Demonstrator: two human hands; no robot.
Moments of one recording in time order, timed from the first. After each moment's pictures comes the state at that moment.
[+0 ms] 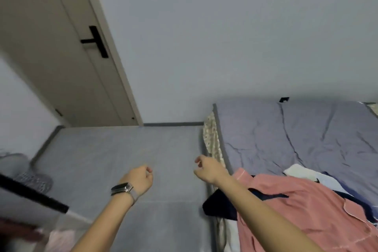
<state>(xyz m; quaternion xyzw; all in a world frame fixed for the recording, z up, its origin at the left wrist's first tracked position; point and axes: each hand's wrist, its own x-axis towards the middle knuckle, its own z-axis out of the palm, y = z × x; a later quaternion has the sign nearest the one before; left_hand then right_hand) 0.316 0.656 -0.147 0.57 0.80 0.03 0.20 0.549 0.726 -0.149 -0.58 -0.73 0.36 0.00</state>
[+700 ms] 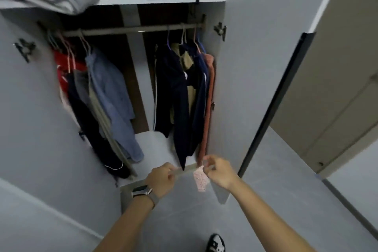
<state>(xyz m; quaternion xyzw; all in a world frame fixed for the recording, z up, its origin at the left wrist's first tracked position) 0.023 0.229 -0.135 0.05 0.94 0.29 0.14 0.040 0.434 -0.117 -0.07 -0.92 0.38 -0.12</state>
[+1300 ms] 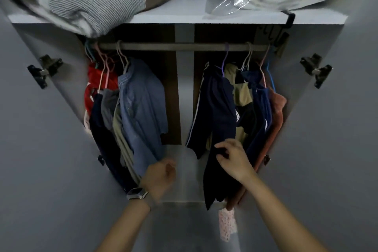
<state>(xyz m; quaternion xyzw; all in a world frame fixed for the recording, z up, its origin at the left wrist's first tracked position) -0.218 0.175 -0.111 -0.09 0.93 0.36 0.02 -0.288 0.402 -0.087 0.08 -0.91 0.39 -0.09</state>
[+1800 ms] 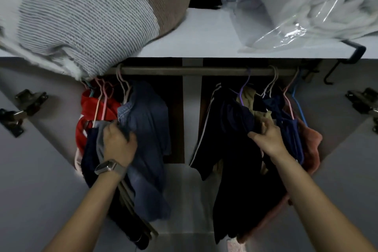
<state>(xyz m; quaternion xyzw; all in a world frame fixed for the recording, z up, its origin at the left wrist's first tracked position) -0.394 0.021 -0.054 -0.23 0.89 0.28 -0.27 -0.472 0.393 -0.030 -0.09 -0.87 0.48 0.00</state>
